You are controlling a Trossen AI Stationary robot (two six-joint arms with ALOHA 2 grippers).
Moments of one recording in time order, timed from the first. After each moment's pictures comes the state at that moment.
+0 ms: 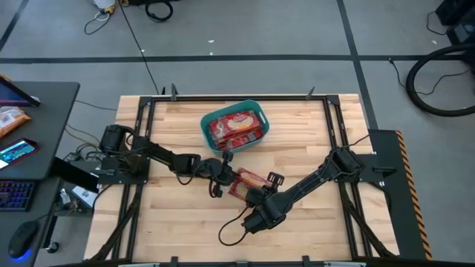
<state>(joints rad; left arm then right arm) -0.14 1.78 0.75 0.49 -0.17 0.48 0.52 2.15 1.80 -1.39 0.51 0.94</state>
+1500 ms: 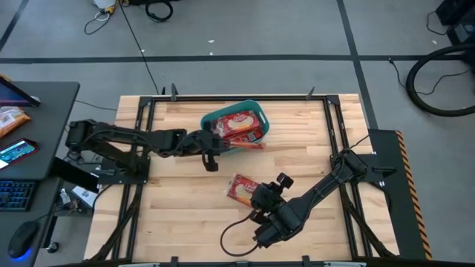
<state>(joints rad) -0.01 1.39 0.96 -0.18 -0.35 0.28 0.62 2.11 1.99 -1.57 0.80 1.26</state>
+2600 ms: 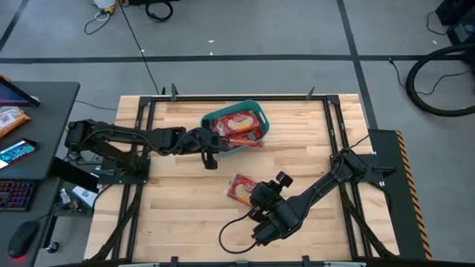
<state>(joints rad) 0.01 1.38 0.96 -0.20 -0.34 0.29 0.61 2.11 1.99 -1.57 0.80 1.27</state>
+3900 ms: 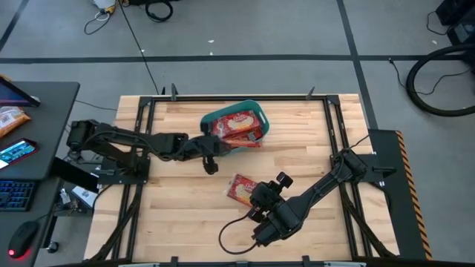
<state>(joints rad) -0.04 1.40 0.96 -0.23 -0.48 0.25 0.61 2.11 1.99 -1.56 0.81 1.29</state>
